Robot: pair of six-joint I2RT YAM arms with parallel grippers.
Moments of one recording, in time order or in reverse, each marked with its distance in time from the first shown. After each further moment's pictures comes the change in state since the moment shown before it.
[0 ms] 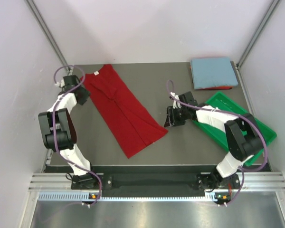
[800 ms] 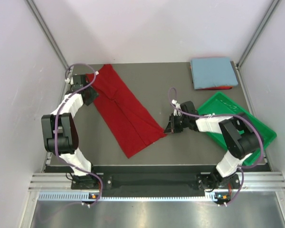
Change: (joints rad) left arm -0.152 -0.123 -0.084 -0.060 -0.041 0.095; right arm 0.007 0.057 -0.206 0.347 -0.137 0.135
